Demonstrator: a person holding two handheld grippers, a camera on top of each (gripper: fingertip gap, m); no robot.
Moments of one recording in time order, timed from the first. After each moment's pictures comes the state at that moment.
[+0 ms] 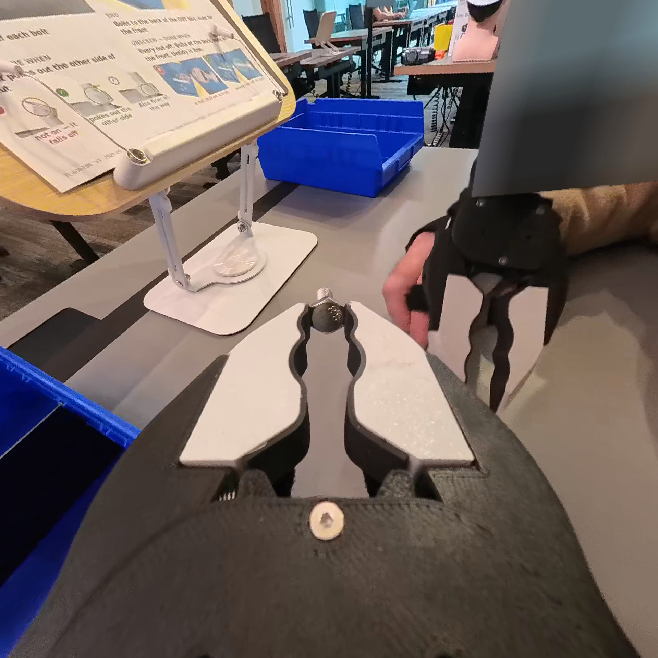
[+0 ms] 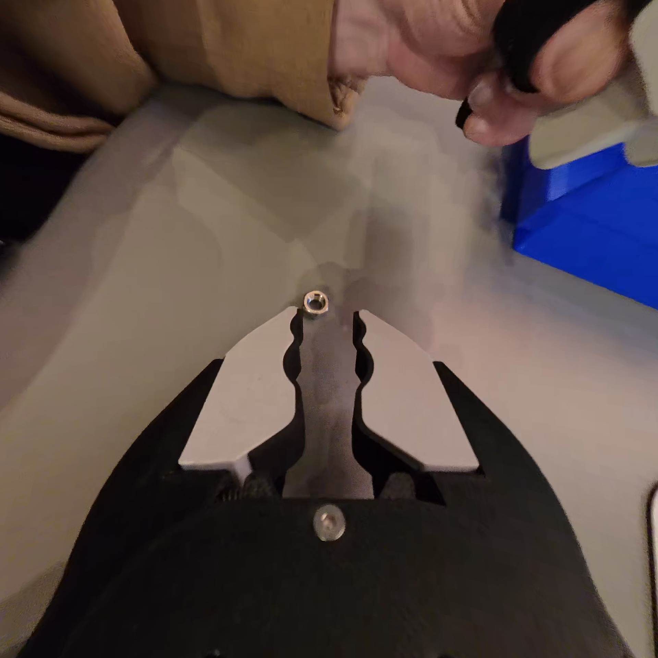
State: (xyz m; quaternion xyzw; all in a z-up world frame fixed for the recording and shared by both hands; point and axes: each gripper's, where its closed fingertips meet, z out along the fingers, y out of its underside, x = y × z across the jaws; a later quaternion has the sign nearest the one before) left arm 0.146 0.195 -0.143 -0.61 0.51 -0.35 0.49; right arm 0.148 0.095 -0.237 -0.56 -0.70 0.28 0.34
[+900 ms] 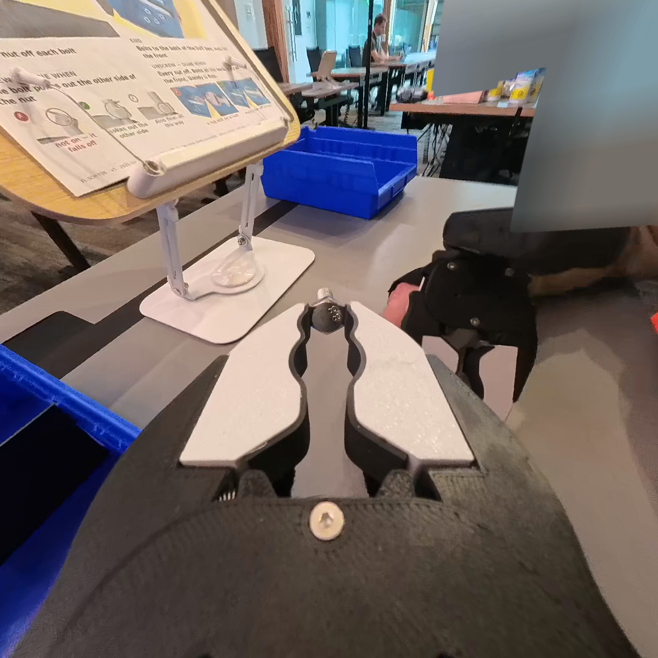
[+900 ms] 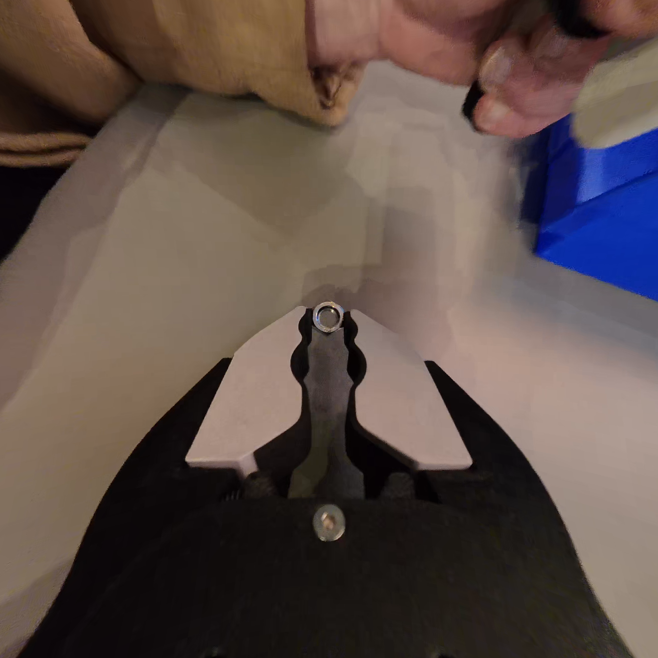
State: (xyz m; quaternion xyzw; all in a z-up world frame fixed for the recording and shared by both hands) left arm 0.142 0.195 -0.133 -0.61 0.48 -0.38 0.50; right arm 0.124 0.100 -0.253 -0.58 -0.70 0.29 0.30
